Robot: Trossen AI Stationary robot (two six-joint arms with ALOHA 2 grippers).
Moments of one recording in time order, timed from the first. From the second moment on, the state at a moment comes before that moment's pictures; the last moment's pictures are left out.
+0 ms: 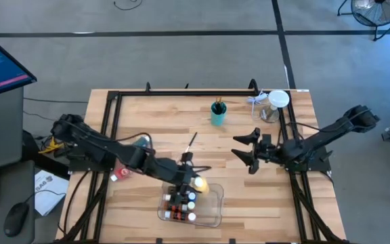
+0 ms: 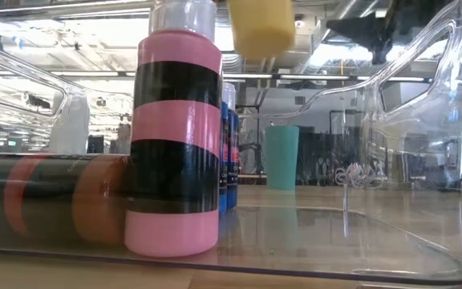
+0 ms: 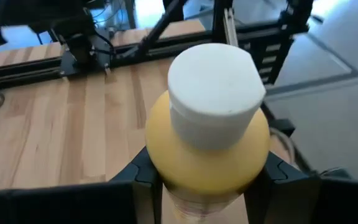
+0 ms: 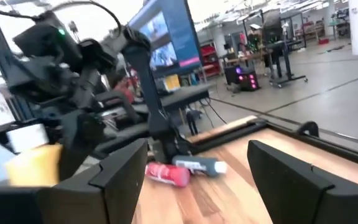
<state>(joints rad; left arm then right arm) -0.39 1.57 1.22 -0.12 -0.17 -0.03 0.41 1.00 0.31 0.85 0.64 0.20</state>
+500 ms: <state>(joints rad) -0.41 1.71 1.22 0.00 -0.14 0.07 0.40 1.19 0.31 0.92 0.66 0.21</state>
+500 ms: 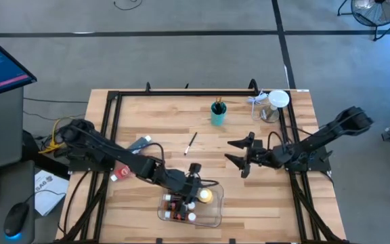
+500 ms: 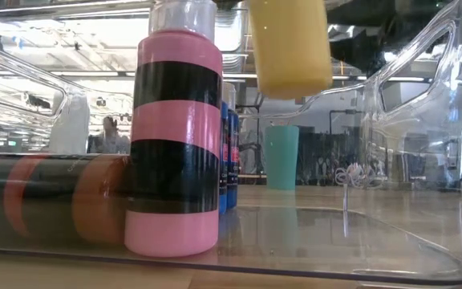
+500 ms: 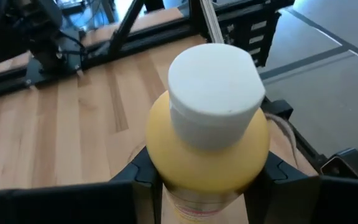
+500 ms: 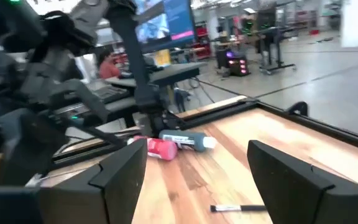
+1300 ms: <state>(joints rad) -0.37 1.73 1.21 -0.03 -0.16 0.07 0.40 1.35 0.31 0.99 0.71 0.26</state>
